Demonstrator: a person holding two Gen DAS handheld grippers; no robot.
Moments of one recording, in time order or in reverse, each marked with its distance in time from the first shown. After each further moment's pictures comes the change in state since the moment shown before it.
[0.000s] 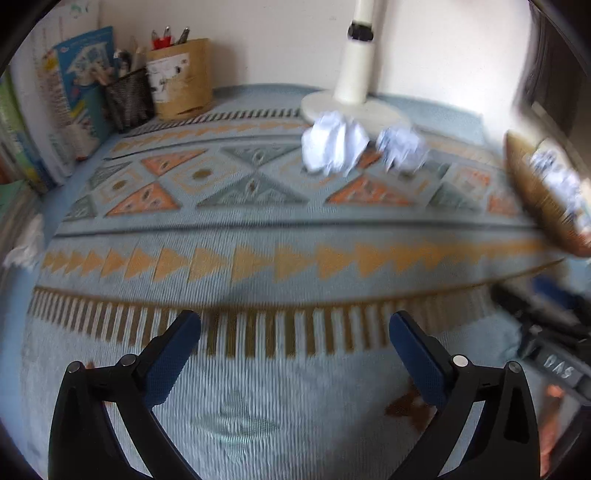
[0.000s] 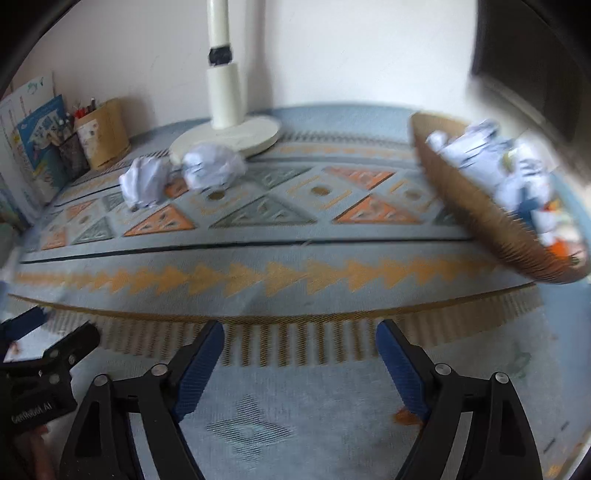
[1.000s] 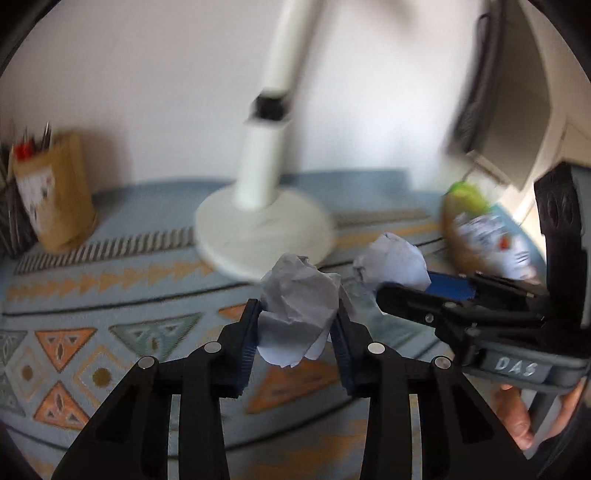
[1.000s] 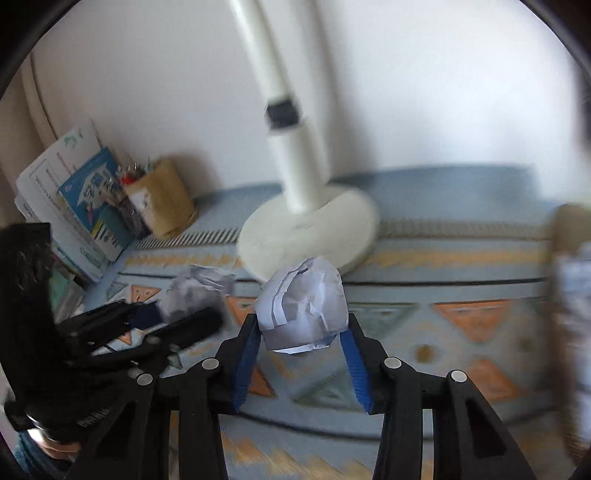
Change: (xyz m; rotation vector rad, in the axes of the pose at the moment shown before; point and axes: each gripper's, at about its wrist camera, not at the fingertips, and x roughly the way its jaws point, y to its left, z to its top) left arm 0.019 -0.041 0.108 0.175 -0.168 -0.341; right arm 0.017 0.005 0.115 -0.068 -0.131 0.278
